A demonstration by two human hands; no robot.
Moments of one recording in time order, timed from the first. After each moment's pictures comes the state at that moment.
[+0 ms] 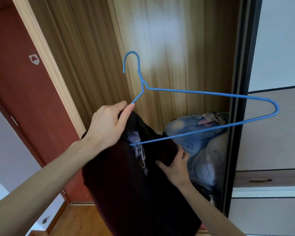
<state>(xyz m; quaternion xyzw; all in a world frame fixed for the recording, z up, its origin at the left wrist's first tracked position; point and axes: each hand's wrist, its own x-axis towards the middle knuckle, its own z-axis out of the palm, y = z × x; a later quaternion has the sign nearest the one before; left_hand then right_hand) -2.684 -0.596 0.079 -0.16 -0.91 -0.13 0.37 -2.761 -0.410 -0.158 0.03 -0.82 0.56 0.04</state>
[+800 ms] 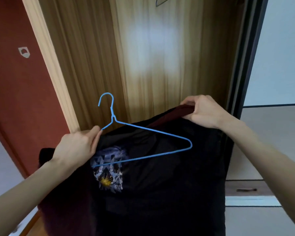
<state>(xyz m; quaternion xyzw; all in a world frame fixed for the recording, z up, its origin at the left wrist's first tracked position) -2.679 -0.687 0.025 -0.10 -0.92 0.11 0.37 -2.778 -0.302 0.088 0.22 -0.92 0.29 0.16</state>
